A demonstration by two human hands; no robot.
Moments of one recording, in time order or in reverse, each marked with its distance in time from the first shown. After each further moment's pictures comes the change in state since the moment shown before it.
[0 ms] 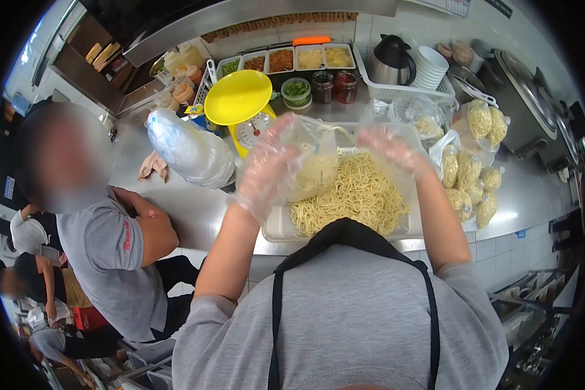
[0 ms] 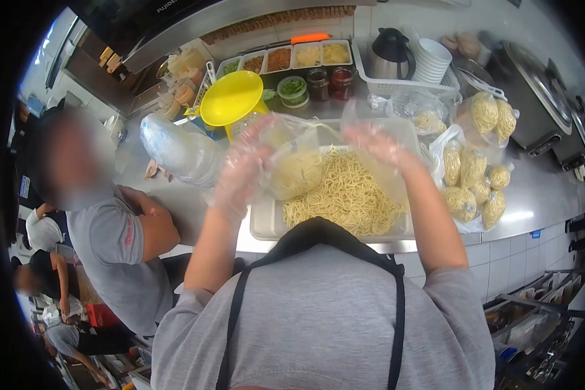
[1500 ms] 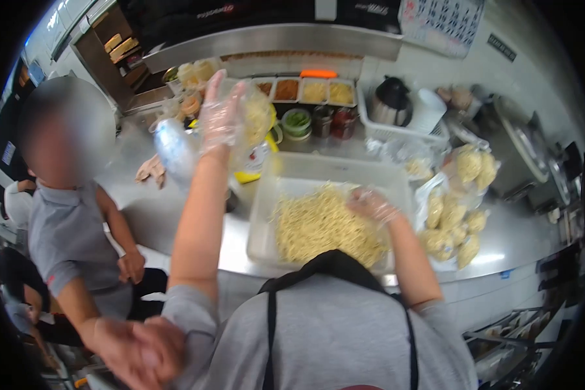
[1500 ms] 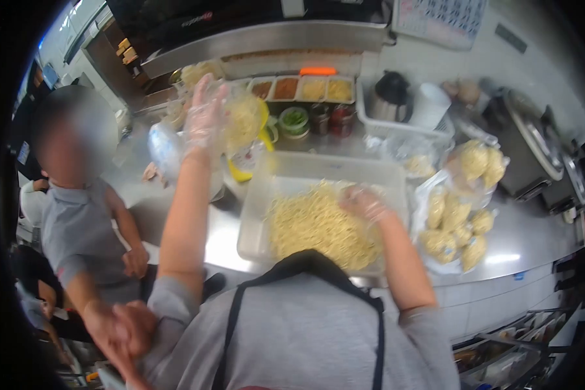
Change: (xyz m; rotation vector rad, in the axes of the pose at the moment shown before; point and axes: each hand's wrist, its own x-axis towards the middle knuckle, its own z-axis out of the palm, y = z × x) left_hand 0.098 0.058 -0.059 0.397 0.640 0.556; right_hand 0.006 0.051 0.026 -0.281 -0.130 -0.171
